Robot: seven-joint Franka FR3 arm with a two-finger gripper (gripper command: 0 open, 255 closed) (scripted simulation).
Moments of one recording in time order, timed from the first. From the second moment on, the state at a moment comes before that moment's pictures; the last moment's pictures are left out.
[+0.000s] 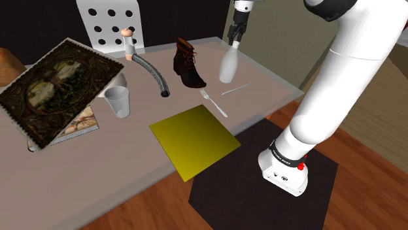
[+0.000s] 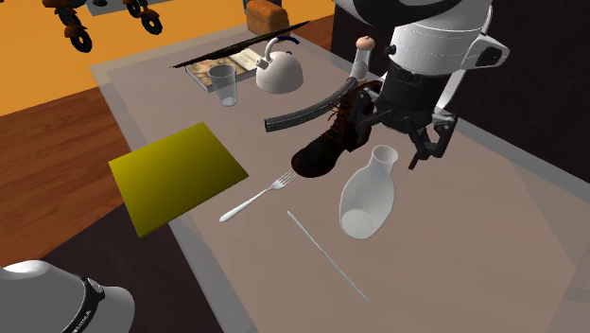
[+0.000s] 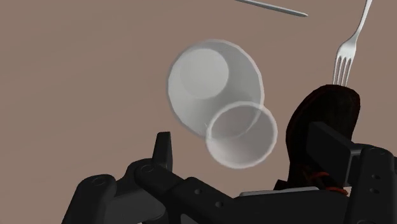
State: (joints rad) arm -0.15 0.20 -0.41 -1.77 0.06 1.93 -0.62
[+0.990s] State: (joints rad) arm -0.15 0.22 -0.41 -1.82 0.07 2.00 -0.62
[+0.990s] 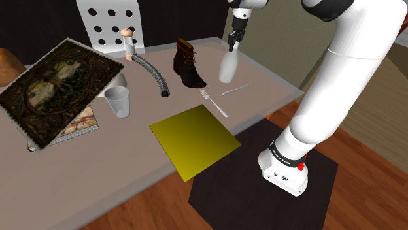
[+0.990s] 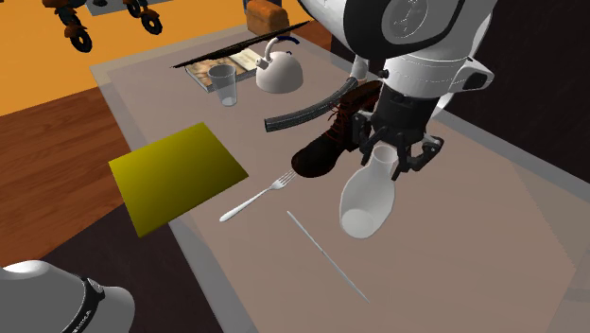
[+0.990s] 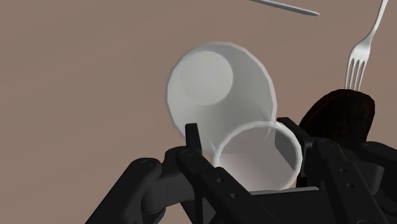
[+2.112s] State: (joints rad) arm -0.15 0.19 -0.41 -1.74 0.06 1.89 -0.62
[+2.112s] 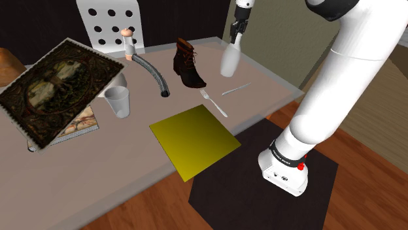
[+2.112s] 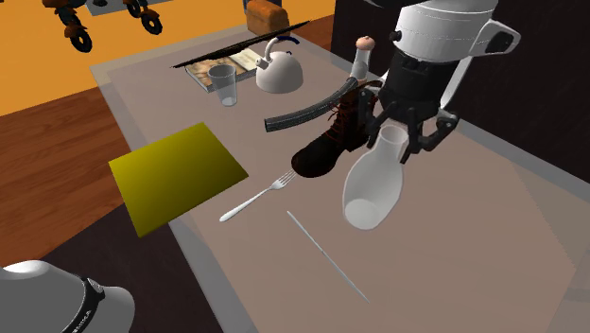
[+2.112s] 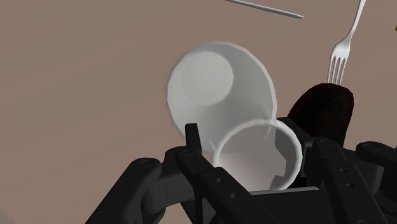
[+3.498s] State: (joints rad) arm 0.00 -0.01 -0.30 -1.65 -0.02 1.61 -0.34
